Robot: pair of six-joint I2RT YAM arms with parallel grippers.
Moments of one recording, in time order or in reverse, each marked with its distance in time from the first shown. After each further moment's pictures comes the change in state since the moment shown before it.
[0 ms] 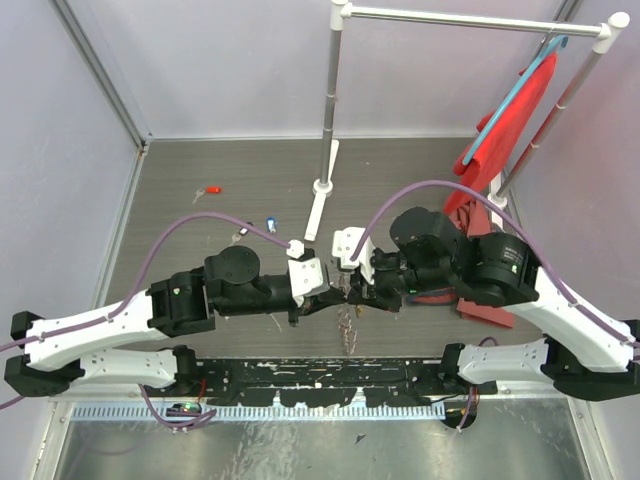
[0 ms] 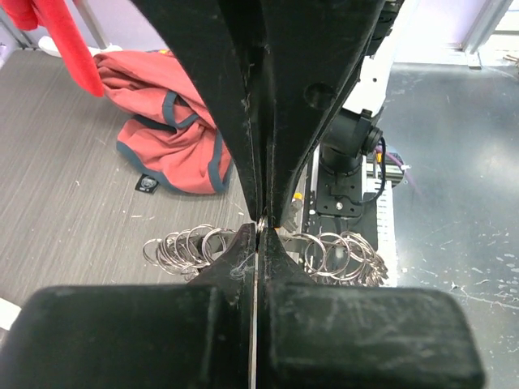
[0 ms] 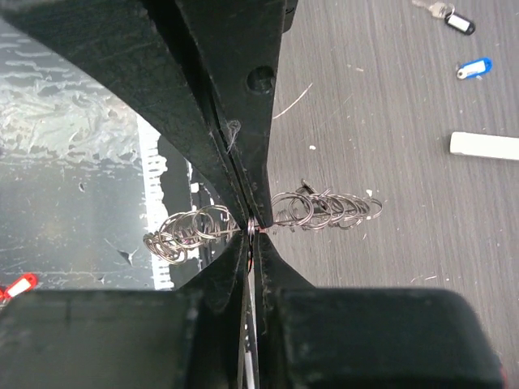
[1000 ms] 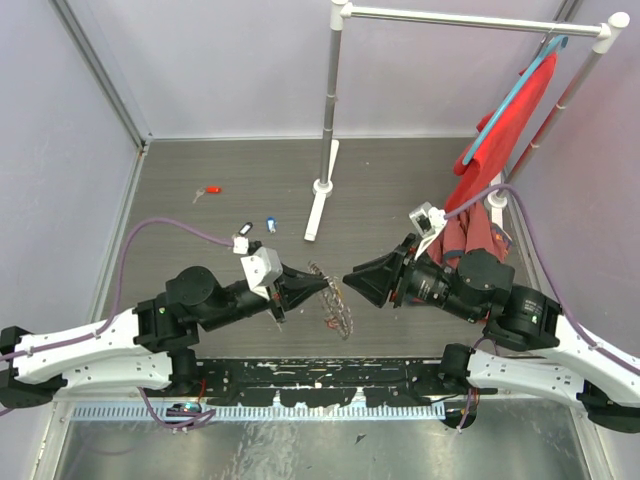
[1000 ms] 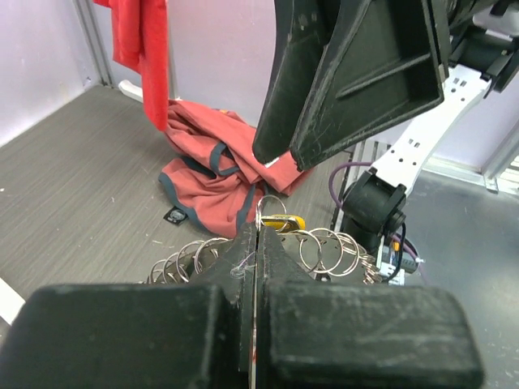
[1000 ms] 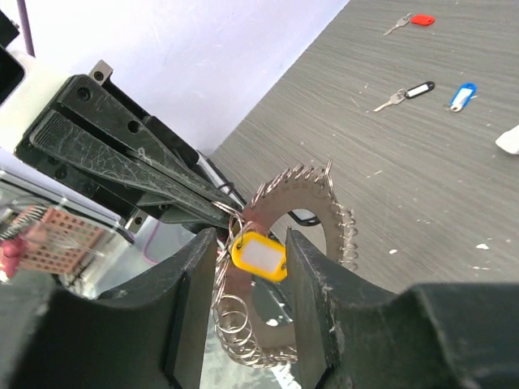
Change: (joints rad) left arm -0.002 -0.212 -0.278 0.341 -0.196 -0.152; right arm -0.001 -0.431 -0.549 0.690 0.352 0.780
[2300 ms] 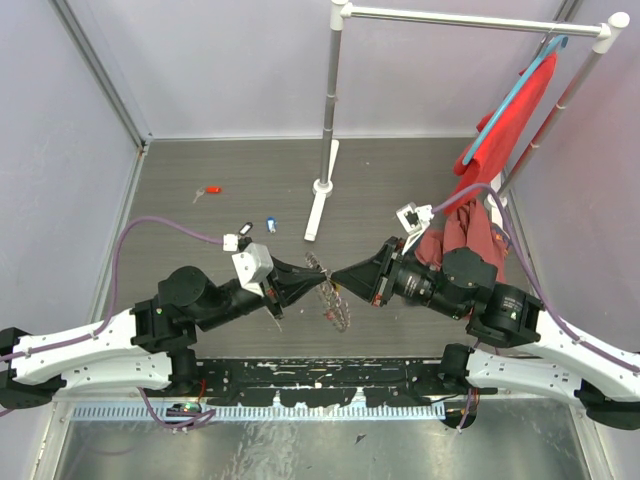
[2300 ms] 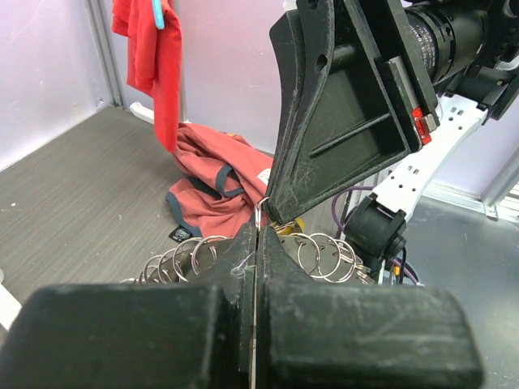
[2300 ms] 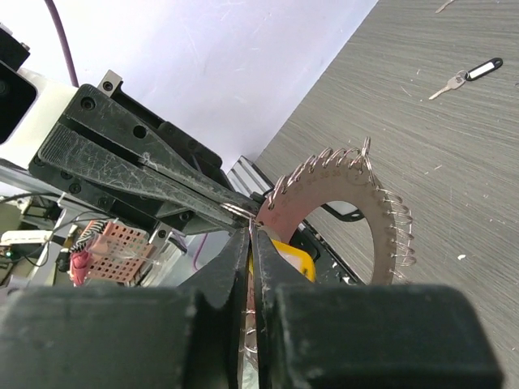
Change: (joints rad) left arm 0.000 -0.020 -0.005 0.060 -0.028 -0.006; right arm 0.000 0.035 -0.068 0.148 -0.036 0.195
